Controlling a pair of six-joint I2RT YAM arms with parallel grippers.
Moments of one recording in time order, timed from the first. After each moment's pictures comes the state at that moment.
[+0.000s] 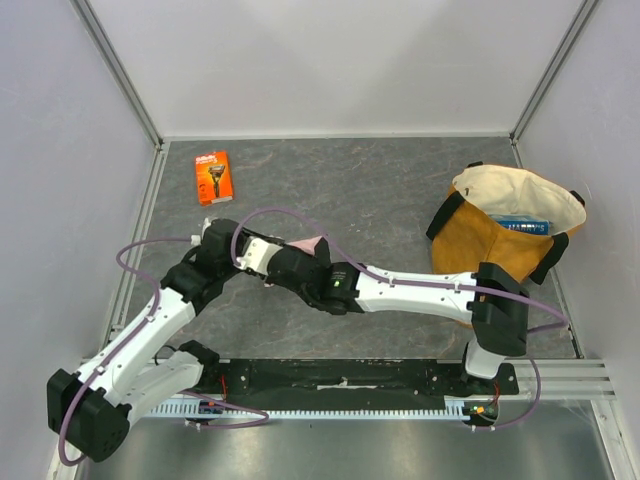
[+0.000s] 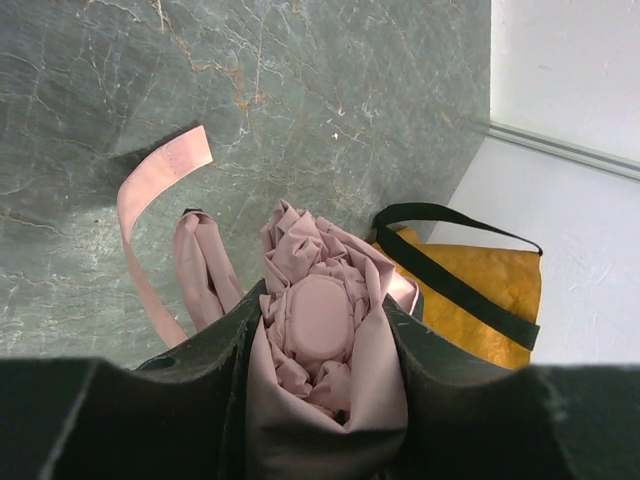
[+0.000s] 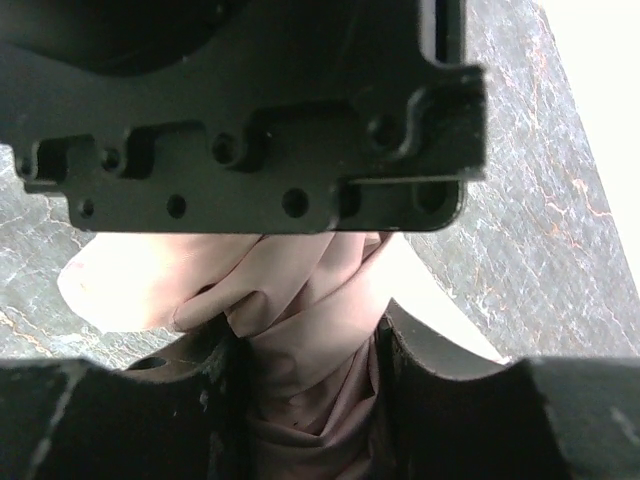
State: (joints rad) left arm -0.49 0.91 0.71 -0.43 -0.06 -1.49; right arm 1.25 1.74 1.35 -0.26 0.53 -0.26
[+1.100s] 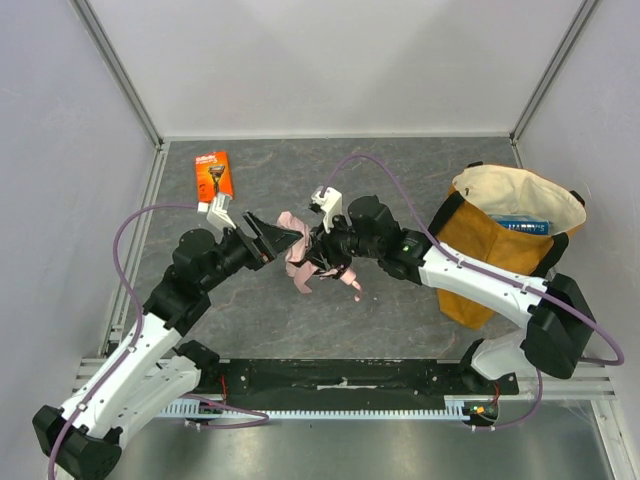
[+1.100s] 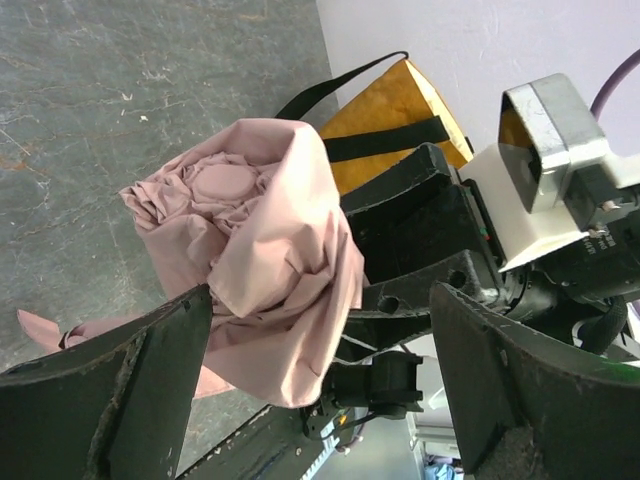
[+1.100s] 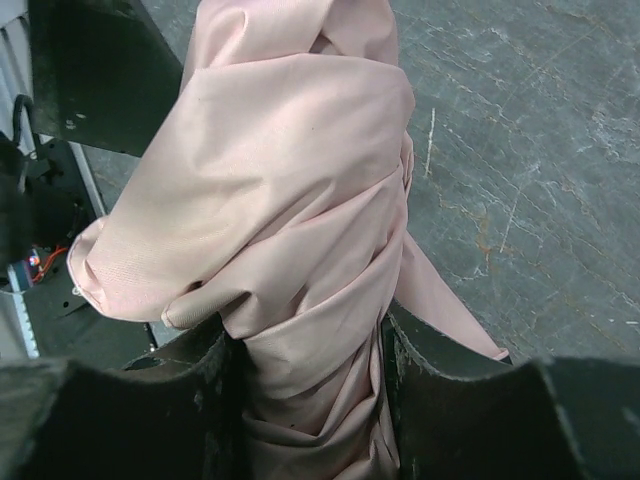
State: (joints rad) left arm -0.51 0.71 0.66 -0.13 0.22 -1.00; right arm 0.88 1.43 1.07 -0.08 -0.26 0.08
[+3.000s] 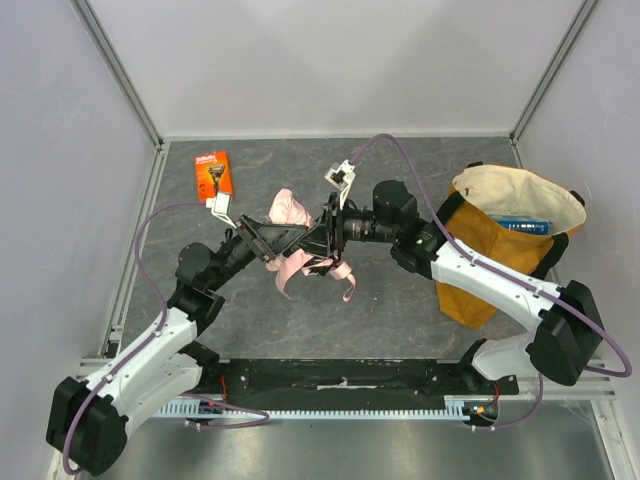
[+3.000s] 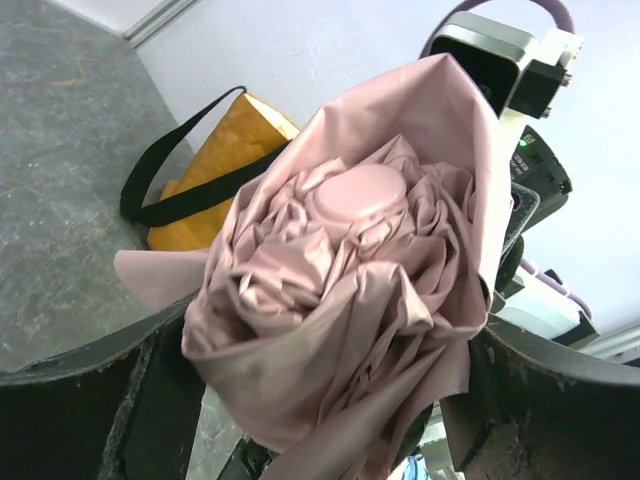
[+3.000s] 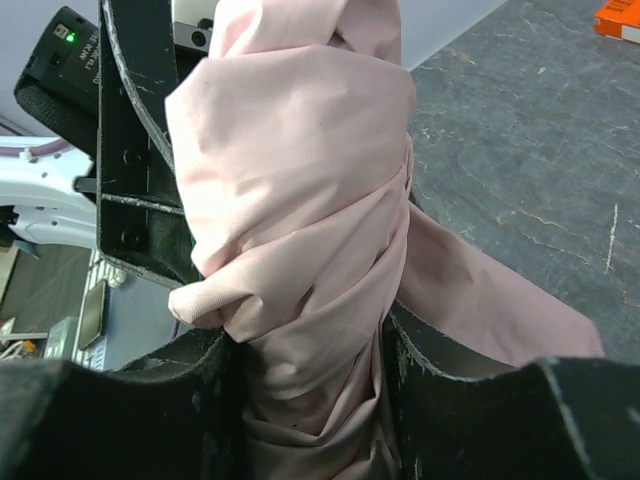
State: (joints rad) left arm -0.48 0.80 0.43 0.58 0.37 -1.13; right arm 0.80 1.37 1.07 0.17 -0.60 0.48
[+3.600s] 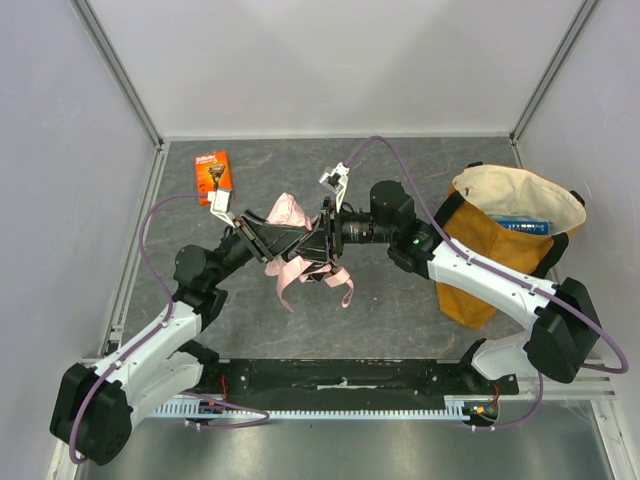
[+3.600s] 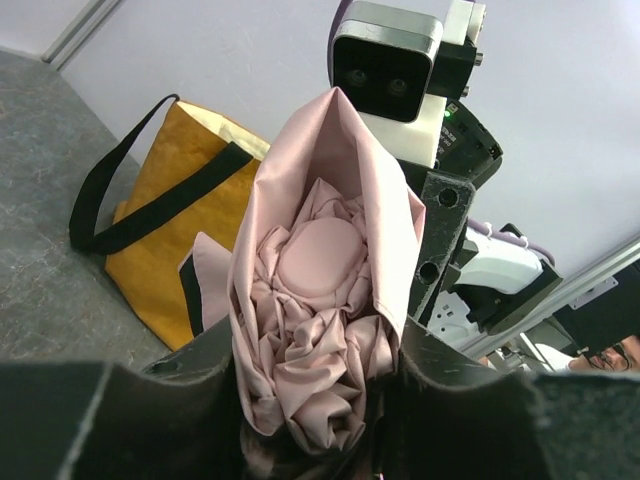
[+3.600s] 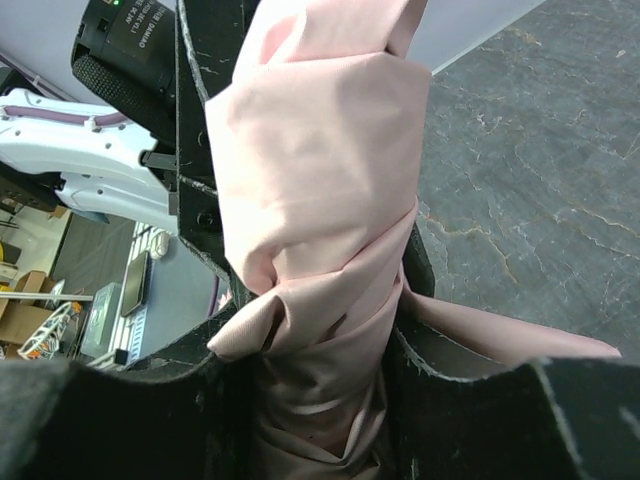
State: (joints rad) left arm -0.46 0.89 0.42 0.88 0.53 -1.14; right arm 0.81 1.39 1.07 0.22 -0.71 0.53
